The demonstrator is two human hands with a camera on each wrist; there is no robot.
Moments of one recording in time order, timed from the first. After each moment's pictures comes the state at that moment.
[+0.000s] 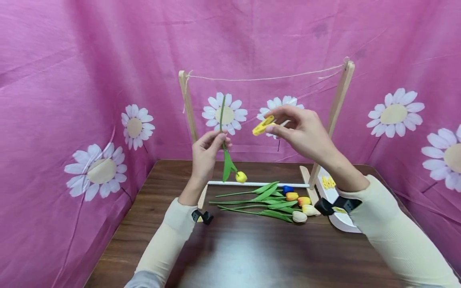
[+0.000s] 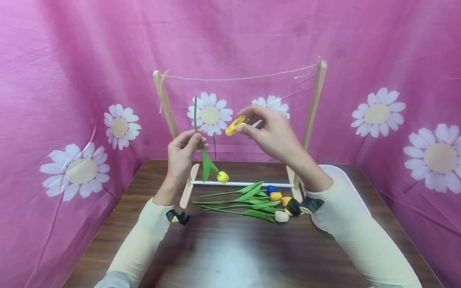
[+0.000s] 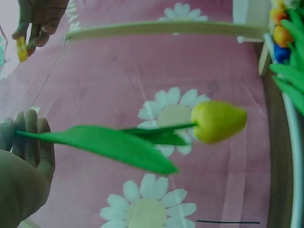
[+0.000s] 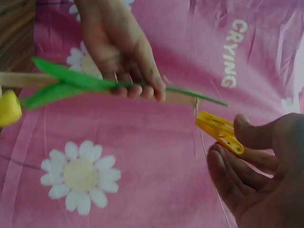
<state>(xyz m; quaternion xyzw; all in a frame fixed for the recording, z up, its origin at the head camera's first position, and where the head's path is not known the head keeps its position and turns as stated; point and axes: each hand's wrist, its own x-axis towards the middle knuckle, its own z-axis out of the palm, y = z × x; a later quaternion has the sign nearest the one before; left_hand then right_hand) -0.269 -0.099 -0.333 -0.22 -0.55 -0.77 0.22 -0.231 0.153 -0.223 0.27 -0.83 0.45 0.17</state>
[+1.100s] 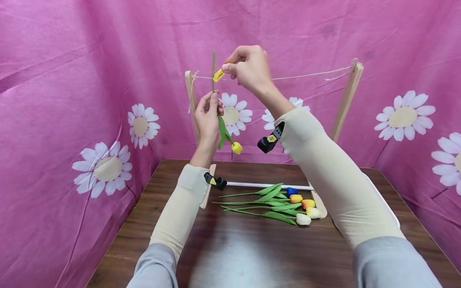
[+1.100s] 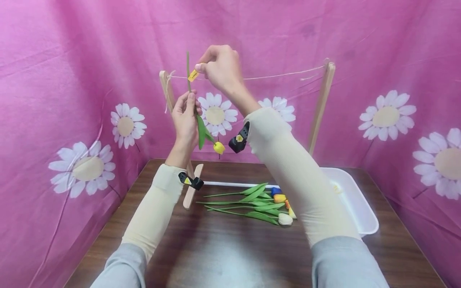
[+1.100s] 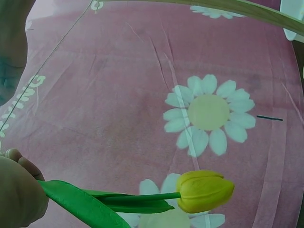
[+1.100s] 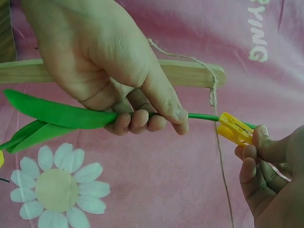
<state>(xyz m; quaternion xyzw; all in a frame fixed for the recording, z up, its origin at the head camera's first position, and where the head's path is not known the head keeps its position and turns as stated) -0.339 -0.085 -0.265 -0.11 -0.45 -0.84 0.30 -0.335 0.037 -0.131 0.21 -0.79 0.54 0.19</state>
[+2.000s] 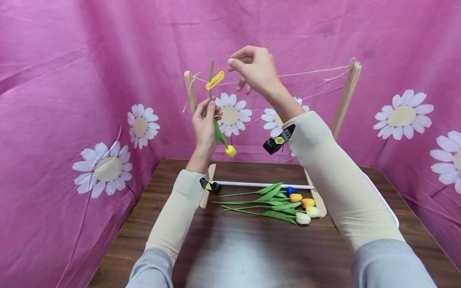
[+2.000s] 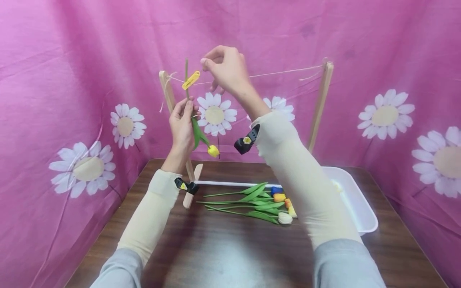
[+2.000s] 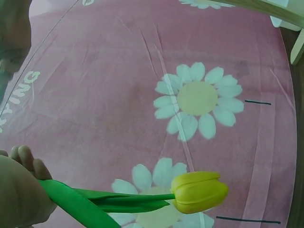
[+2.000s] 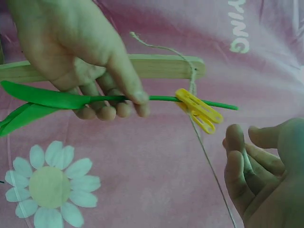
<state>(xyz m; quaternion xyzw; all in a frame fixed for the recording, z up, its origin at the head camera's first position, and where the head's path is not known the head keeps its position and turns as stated) -0.336 -0.087 -0.281 -0.12 -0.47 -0.83 0.28 -0.329 0.065 -0.131 0.20 -0.80 0.56 0.11</state>
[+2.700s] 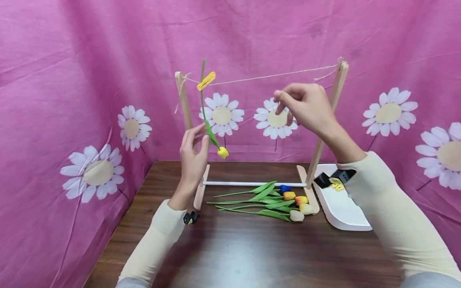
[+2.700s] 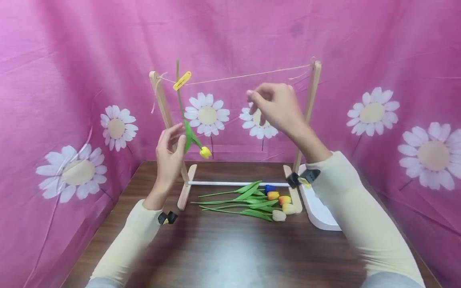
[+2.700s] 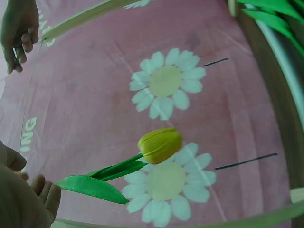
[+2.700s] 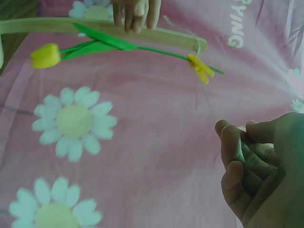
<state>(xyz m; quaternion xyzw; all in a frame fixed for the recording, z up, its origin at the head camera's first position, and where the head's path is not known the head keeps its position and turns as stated) -0.267 -0.121 -0.335 -0.17 -0.71 -0.57 0.37 -0.270 0.176 -0.193 0.21 -0.85 0.43 0.22</state>
